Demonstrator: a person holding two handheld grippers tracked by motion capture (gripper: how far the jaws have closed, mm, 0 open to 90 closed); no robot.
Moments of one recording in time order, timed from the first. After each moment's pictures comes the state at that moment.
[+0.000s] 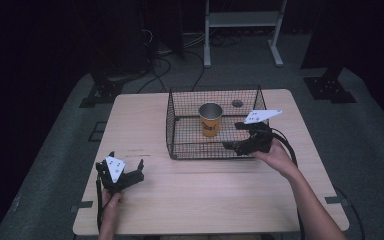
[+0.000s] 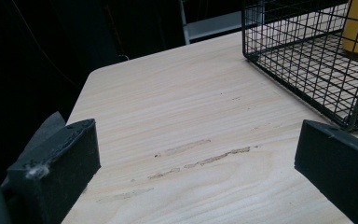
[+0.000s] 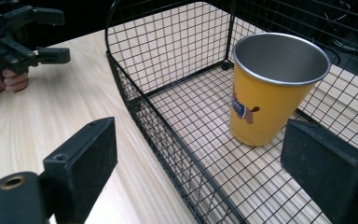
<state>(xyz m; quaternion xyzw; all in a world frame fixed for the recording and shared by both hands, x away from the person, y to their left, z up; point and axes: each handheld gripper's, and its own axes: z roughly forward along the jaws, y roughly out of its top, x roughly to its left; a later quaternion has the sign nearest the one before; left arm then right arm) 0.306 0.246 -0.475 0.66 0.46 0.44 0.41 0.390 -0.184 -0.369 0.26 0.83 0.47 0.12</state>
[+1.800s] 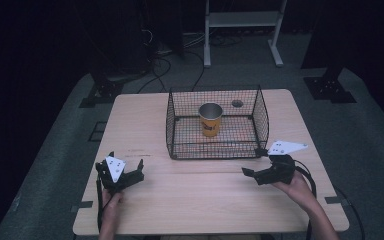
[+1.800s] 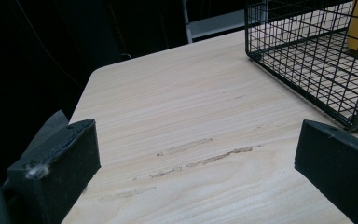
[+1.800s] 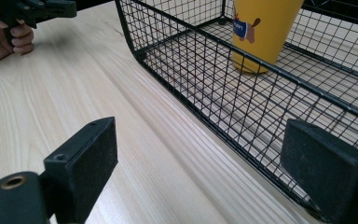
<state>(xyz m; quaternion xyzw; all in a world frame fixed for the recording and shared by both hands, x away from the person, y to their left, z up) 0.307 0.246 -0.475 0.65 0.46 0.44 0.41 0.326 -0.239 -0.421 0.30 0.81 0.48 0.13</state>
